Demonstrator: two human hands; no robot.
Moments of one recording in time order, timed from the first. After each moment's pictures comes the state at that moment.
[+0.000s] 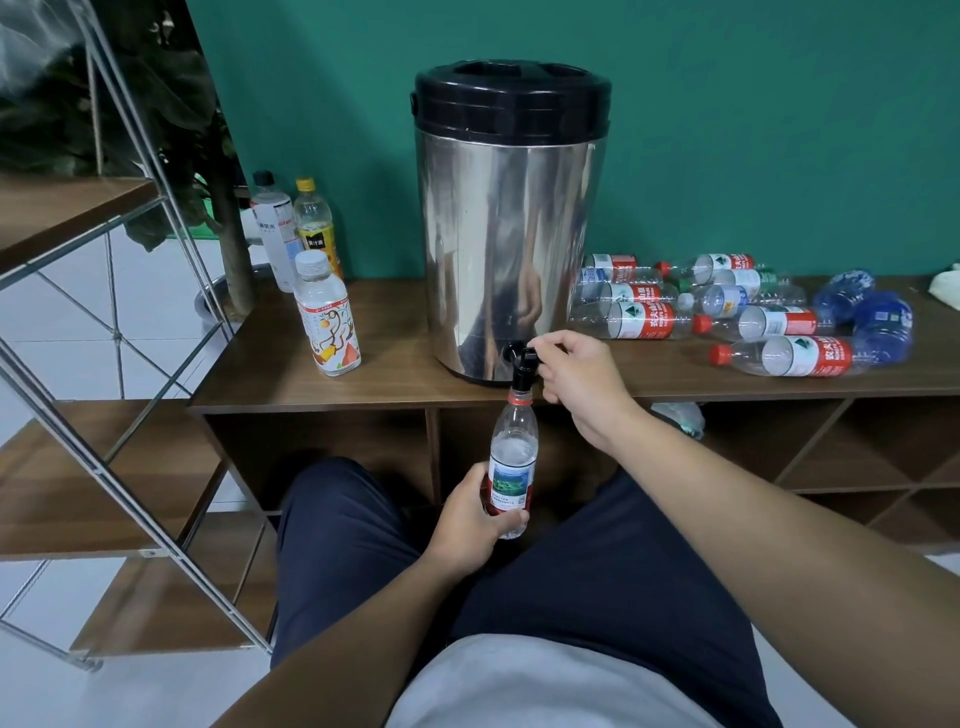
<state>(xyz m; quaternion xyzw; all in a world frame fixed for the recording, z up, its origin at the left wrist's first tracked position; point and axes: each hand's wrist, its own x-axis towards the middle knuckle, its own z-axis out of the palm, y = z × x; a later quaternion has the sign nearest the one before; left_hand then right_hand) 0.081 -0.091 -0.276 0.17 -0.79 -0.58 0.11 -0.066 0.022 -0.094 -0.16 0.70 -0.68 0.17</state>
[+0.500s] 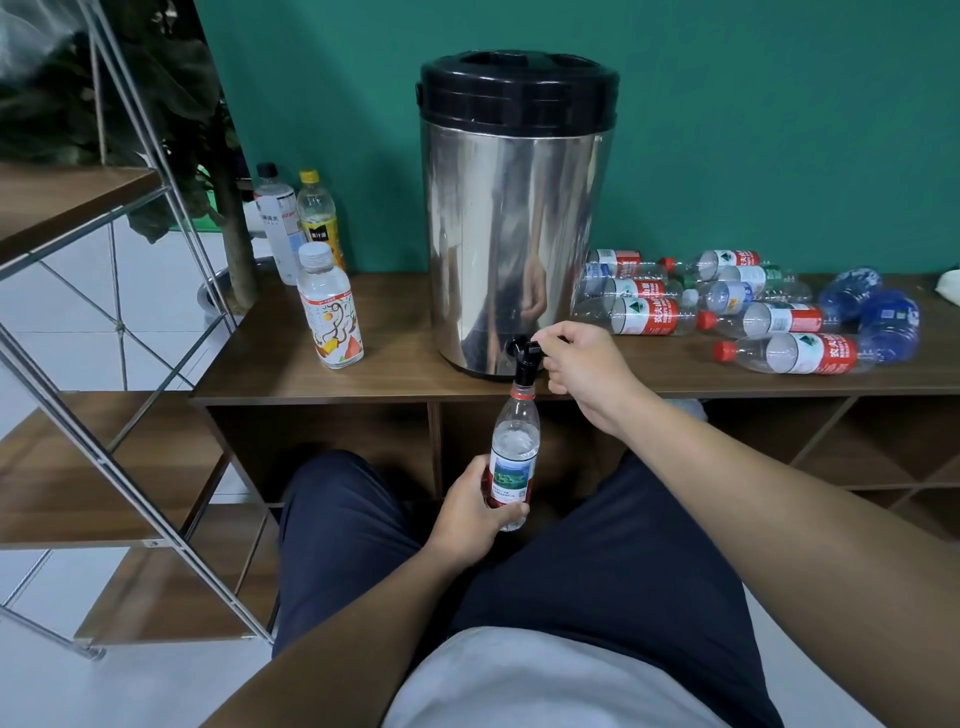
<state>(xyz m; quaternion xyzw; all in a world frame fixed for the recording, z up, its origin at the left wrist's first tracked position) 0.081 -0.093 -0.274 0.17 -0.79 -0.57 0.11 -0.076 0.021 -0.089 -0.18 0.72 -0.65 0.19</state>
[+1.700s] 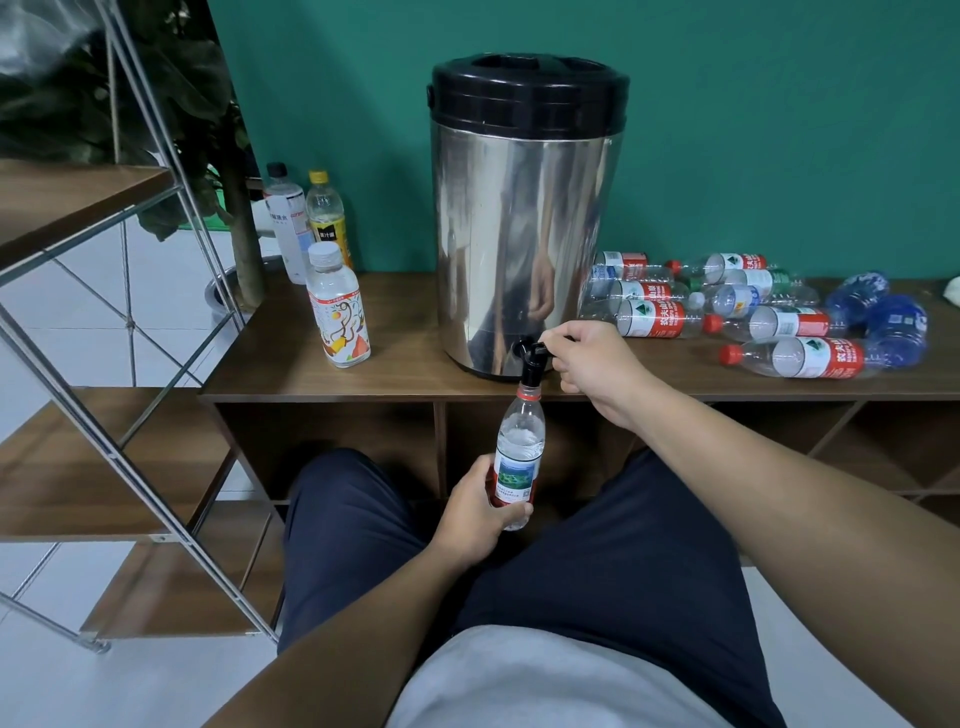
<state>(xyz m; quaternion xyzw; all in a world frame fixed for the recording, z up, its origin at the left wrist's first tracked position) 0.081 -0.094 -0.274 0.18 -0.80 -0.57 0.11 -0.080 0.020 -0.080 -0.18 0.75 -0.61 0.19</state>
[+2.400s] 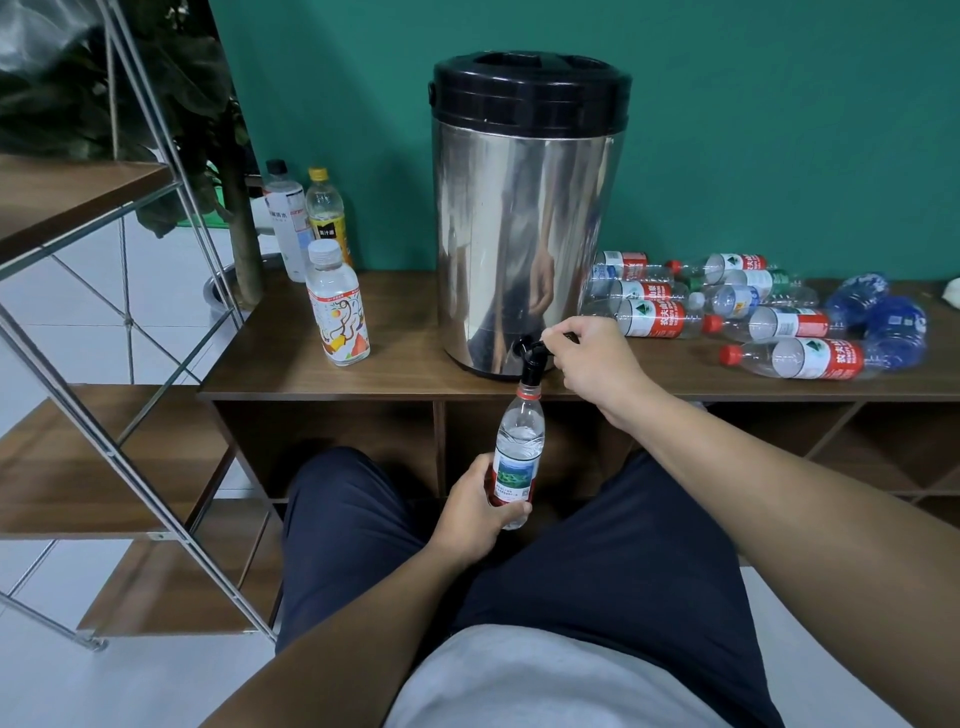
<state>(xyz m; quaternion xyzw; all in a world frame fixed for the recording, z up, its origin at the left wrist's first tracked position) 0.082 -0.093 -0.271 0.17 -0.80 -0.56 0.11 -0.080 0.019 -0.080 -0.21 0.81 -0.54 0.08</state>
